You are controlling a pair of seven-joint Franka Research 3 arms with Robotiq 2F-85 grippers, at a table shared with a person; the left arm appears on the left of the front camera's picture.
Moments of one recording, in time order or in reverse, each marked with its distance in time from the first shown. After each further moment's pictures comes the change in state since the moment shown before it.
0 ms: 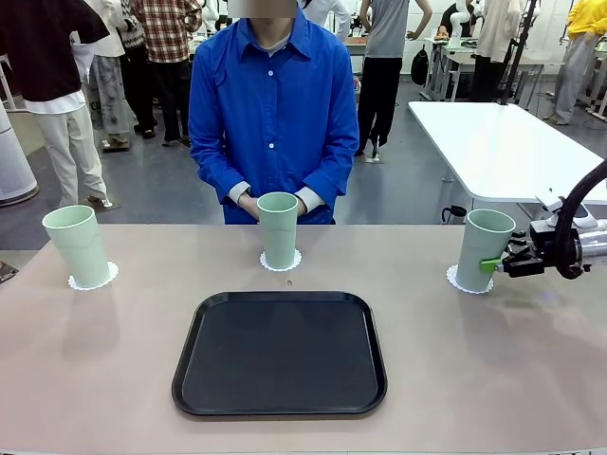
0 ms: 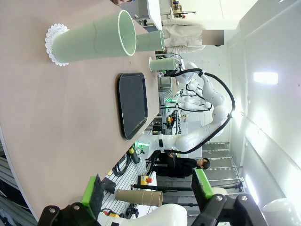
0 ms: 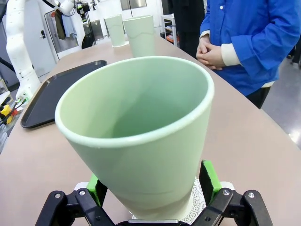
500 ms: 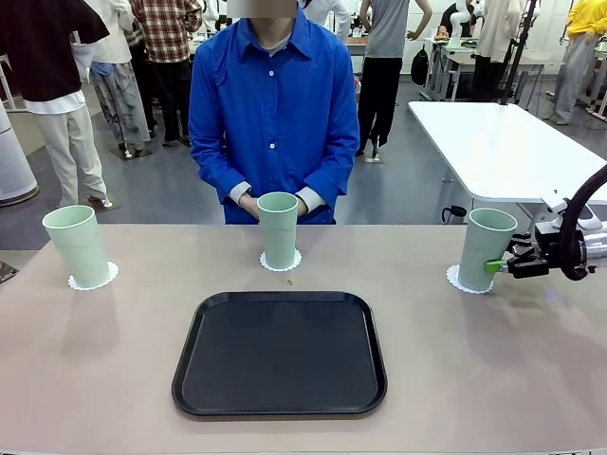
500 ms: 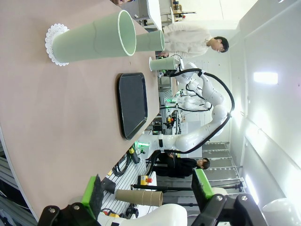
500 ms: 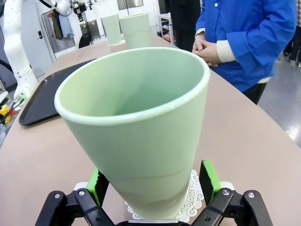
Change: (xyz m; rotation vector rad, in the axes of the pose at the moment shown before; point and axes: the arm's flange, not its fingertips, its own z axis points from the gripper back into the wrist) left arm 0.000 0.000 0.000 0.000 0.000 0.000; right arm -0.007 -0.004 0.010 -0.018 0.004 -0.008
